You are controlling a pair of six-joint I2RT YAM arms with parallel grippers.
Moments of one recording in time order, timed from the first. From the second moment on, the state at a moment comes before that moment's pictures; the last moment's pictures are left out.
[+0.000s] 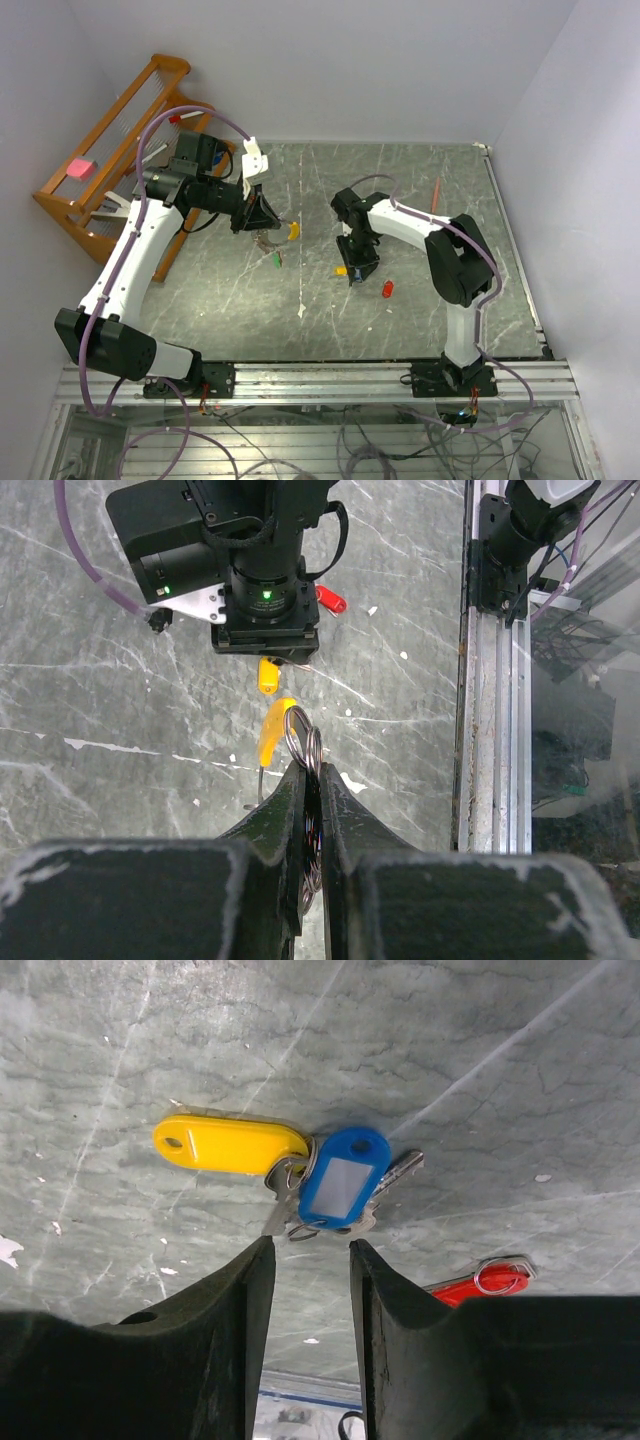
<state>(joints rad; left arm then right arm) -0.26 1.38 1.50 -1.04 1.03 0.71 0.62 1.99 1.42 -0.94 -0.07 0.34</state>
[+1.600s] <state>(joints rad) -0.38 1.41 1.58 -1.08 0.99 0.71 0.42 1.63 1.62 -0.78 -0.56 0.24</state>
